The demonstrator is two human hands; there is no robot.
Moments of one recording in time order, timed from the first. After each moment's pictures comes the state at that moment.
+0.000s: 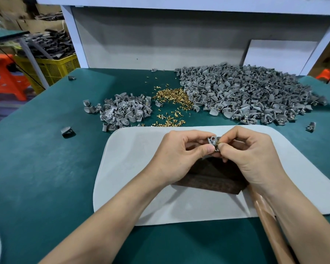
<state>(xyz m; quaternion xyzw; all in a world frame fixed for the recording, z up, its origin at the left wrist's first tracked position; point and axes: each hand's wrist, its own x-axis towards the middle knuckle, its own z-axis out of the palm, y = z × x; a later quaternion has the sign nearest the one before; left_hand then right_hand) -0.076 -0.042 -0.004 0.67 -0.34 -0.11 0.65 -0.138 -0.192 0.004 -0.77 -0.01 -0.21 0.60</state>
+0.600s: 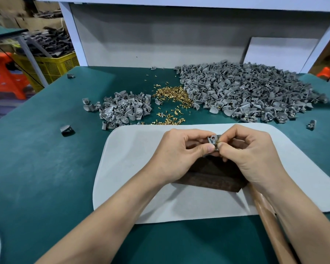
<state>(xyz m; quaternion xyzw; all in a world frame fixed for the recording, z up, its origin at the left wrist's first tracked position) -0.074 -0.042 -0.006 0.67 -0.35 -0.11 0.64 -0.138 -0.192 0.003 -0.79 -0.01 -0.21 0.58</state>
